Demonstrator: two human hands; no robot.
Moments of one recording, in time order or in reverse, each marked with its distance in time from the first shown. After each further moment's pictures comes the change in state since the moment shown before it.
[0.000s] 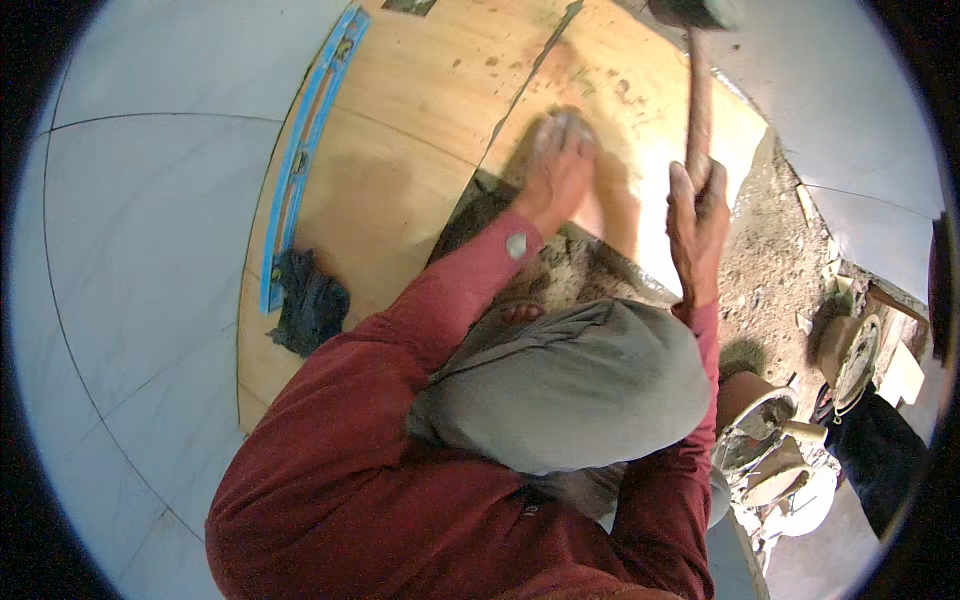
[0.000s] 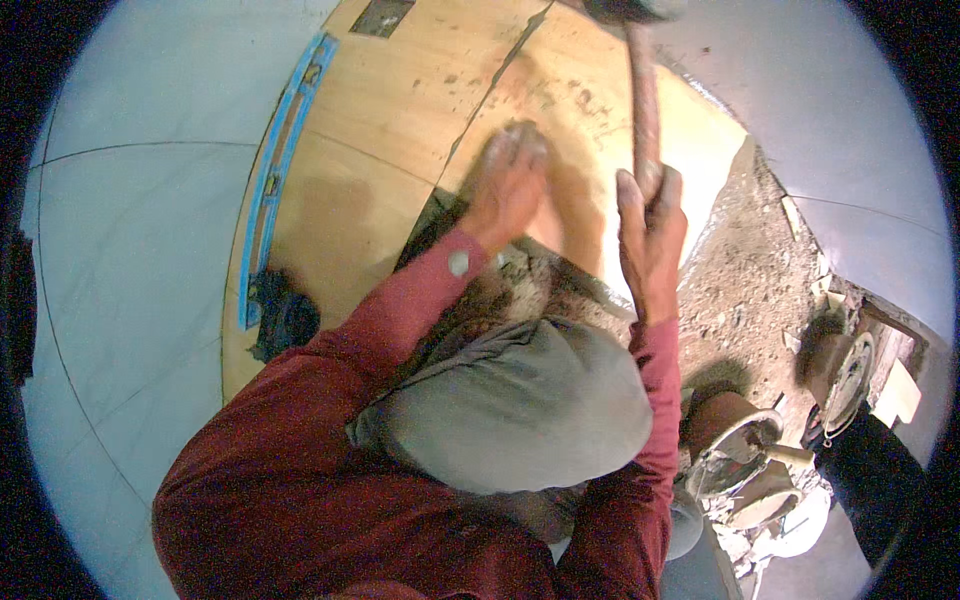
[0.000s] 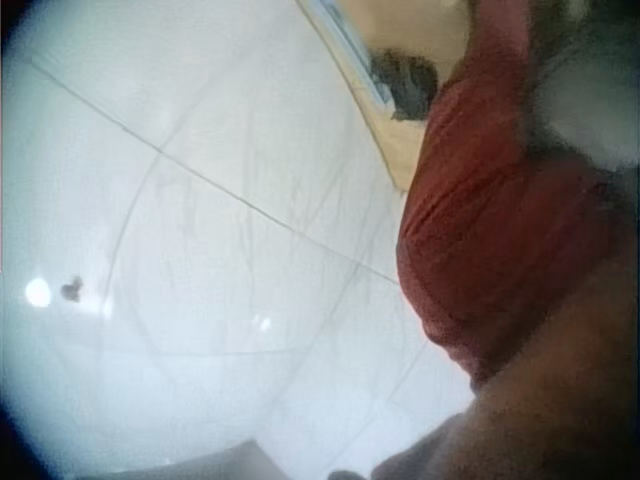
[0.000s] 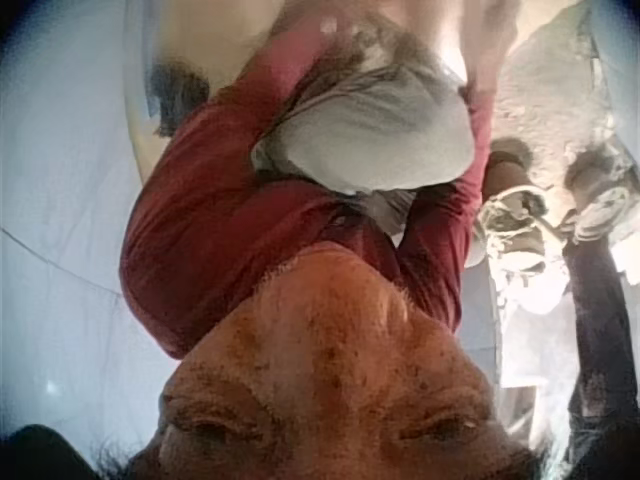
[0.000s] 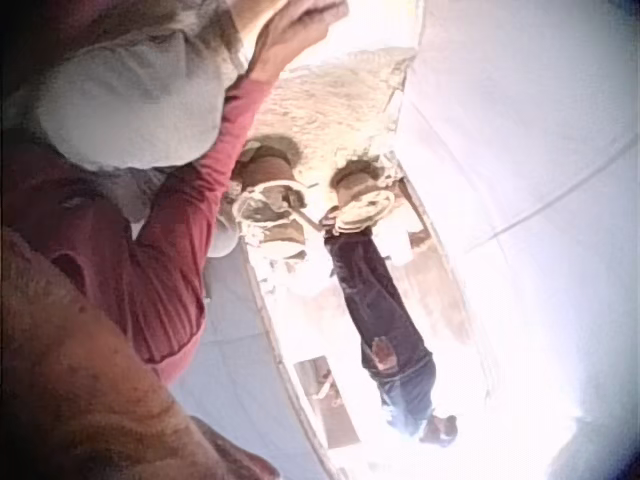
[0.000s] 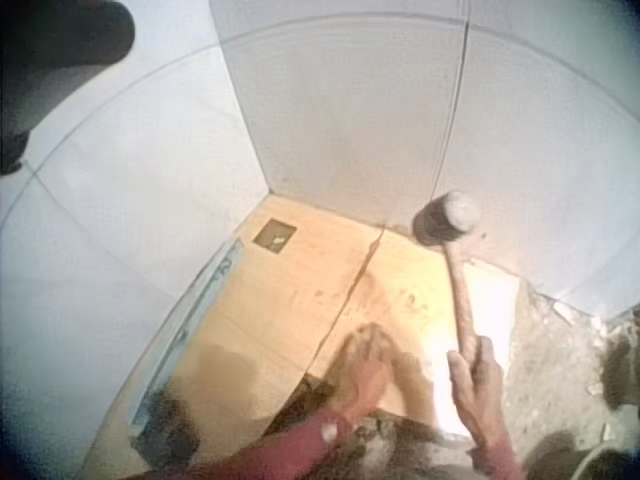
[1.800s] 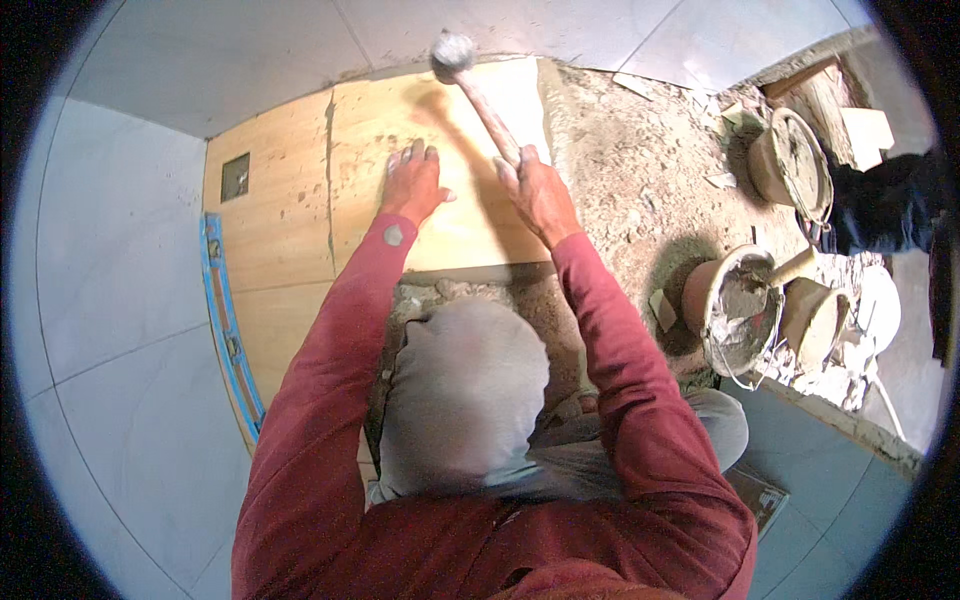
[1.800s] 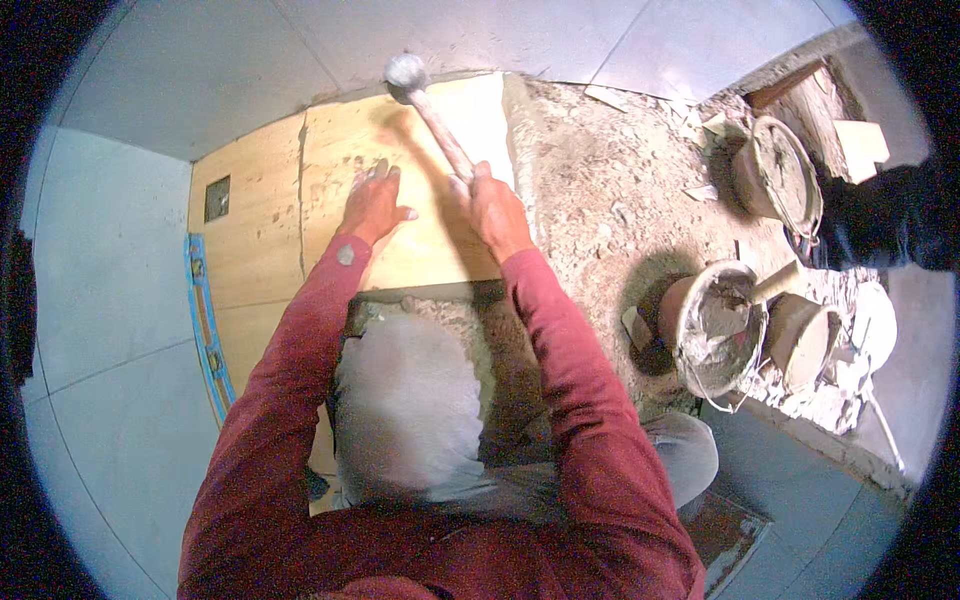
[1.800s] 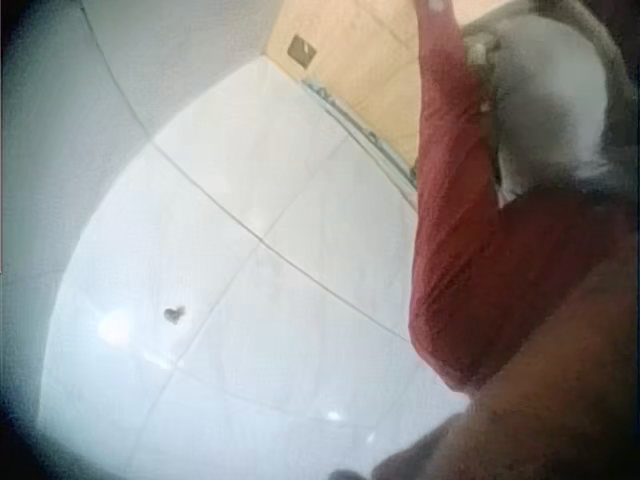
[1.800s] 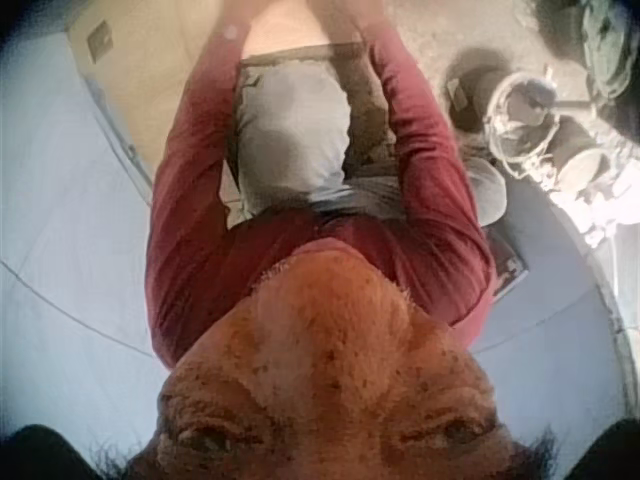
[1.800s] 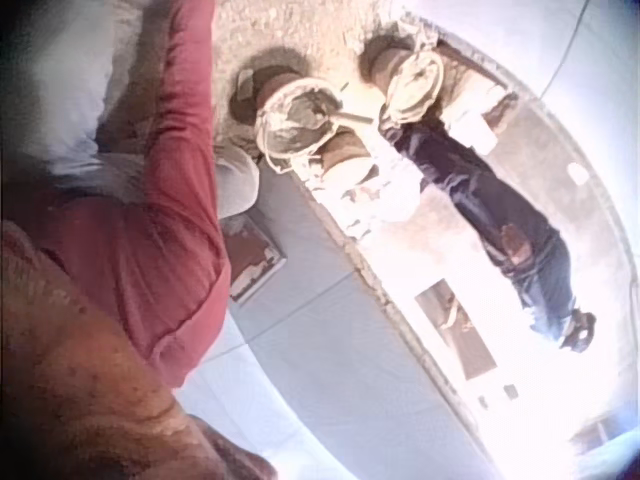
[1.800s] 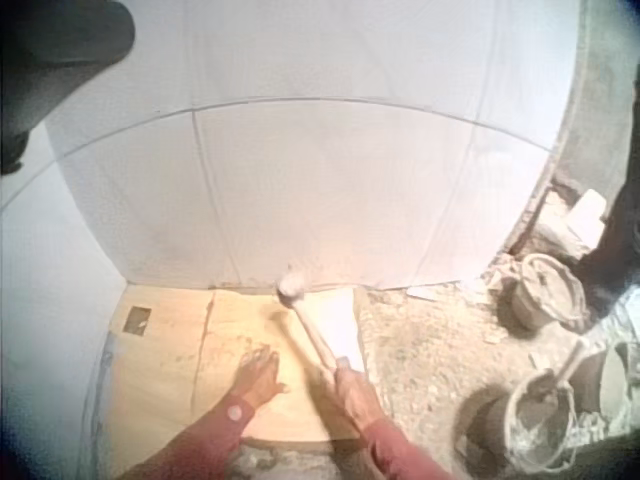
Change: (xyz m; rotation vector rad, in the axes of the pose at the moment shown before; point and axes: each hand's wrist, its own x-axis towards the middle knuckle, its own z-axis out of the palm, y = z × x) left_hand 0.103 0.054 -0.012 -0.100 -0.249 0.346; right_hand -0.003 0.105 -0.052 -0.244 0.117 0.227
